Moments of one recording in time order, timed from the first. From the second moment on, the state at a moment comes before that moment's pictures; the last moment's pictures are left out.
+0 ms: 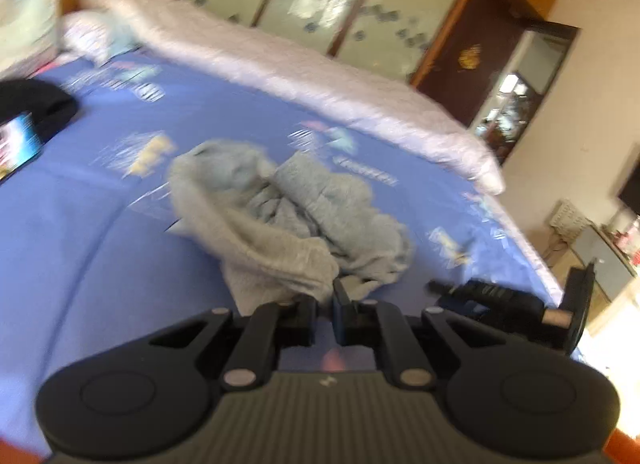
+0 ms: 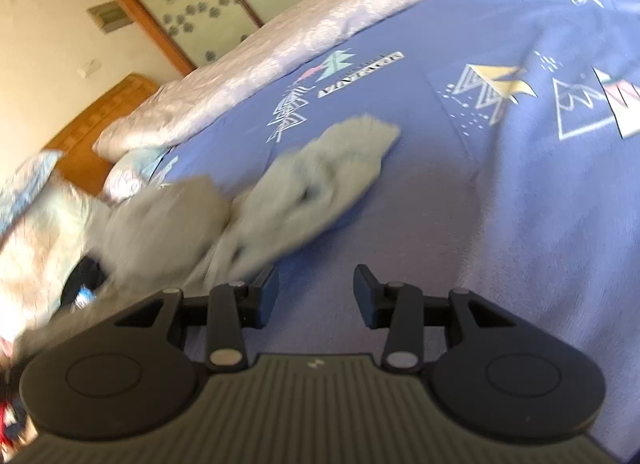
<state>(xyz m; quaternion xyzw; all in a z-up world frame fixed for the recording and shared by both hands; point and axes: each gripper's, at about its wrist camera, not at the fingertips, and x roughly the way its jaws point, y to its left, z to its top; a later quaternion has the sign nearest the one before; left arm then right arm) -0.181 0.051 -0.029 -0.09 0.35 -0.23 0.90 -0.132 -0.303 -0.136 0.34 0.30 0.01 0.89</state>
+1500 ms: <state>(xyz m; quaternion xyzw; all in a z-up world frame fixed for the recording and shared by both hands) -0.156 0.048 -0.096 -0.11 0.44 -0.16 0.87 -0.132 -0.366 -0.115 0.34 0.21 -0.12 0.91</state>
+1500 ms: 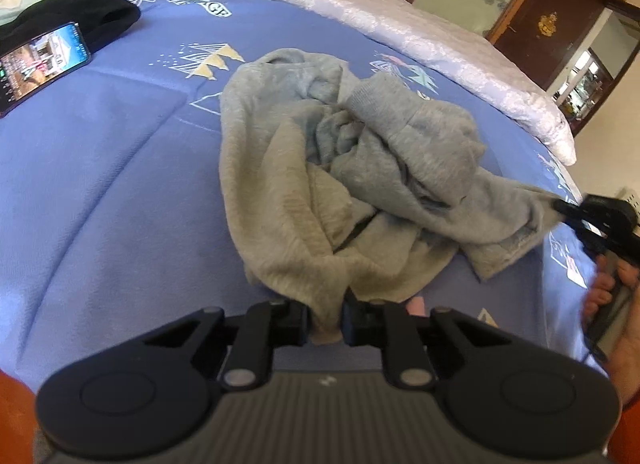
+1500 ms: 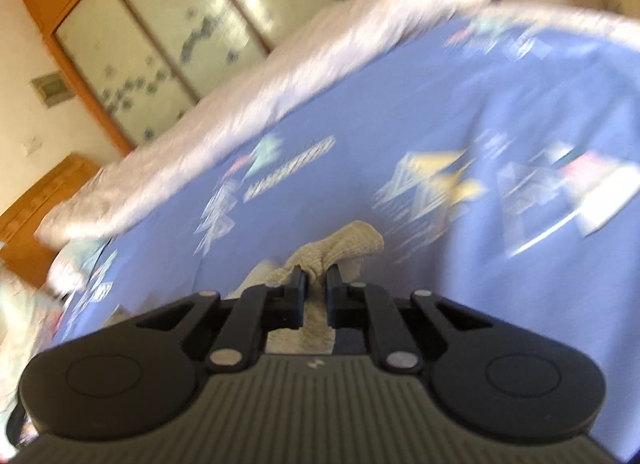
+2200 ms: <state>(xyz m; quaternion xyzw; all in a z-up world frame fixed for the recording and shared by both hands) -0.167 0.025 -0.115 -0.08 0.47 -0.18 0.86 -0.153 -0.434 -0.067 0.32 0.20 -0.13 0.92</state>
